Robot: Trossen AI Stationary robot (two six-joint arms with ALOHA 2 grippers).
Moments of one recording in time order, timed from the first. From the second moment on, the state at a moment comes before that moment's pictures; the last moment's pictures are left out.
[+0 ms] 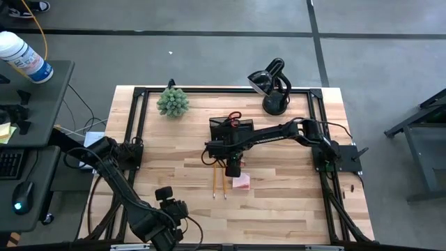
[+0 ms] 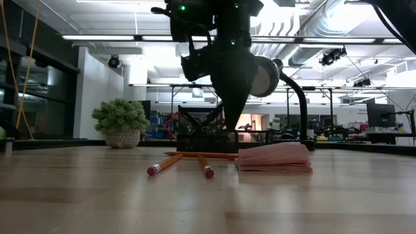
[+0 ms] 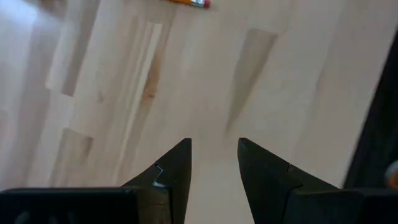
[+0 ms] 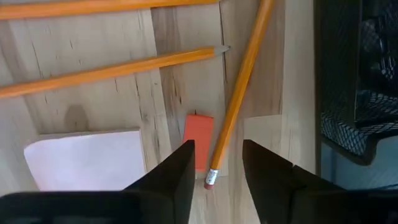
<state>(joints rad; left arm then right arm) -0.79 1.90 1.57 -1.24 -0.41 -1.18 0.06 2.18 1.81 -1.12 0.05 0.16</state>
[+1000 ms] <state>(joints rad) -0.79 1.90 1.58 -1.14 -0.40 -1.21 0.04 2.26 1.81 -1.09 -0.04 0.25</state>
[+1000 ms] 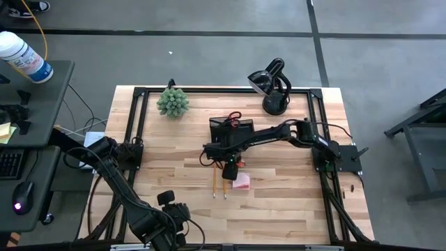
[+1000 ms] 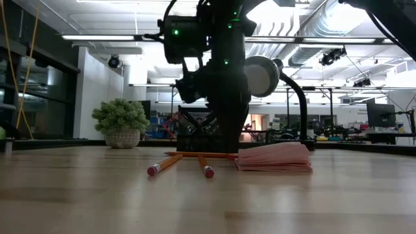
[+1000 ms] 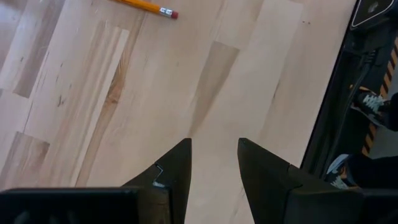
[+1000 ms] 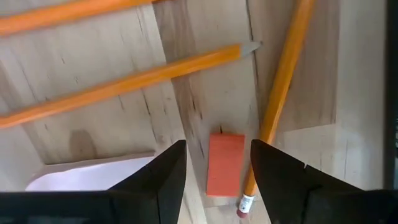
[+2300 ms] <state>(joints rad) -0.79 1.90 1.58 -1.17 -0.40 -1.18 0.05 2.31 1.81 -1.10 0.00 0.18</state>
